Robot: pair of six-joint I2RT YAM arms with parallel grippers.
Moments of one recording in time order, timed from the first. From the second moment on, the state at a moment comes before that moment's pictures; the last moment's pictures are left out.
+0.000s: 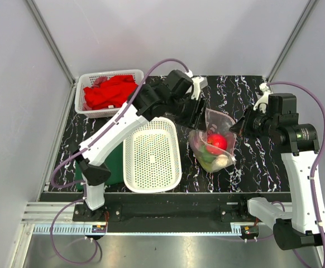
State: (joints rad) left arm -0.93 1.88 2.28 -1.17 0.28 -0.51; right arm 0.11 1.04 1.47 -1.16 -0.30 0.37
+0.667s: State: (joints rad) left arm -1.05 1.89 2.18 -0.78 0.20 -0.18; right arm 0.11 1.04 1.47 -1.16 -0.36 0.37
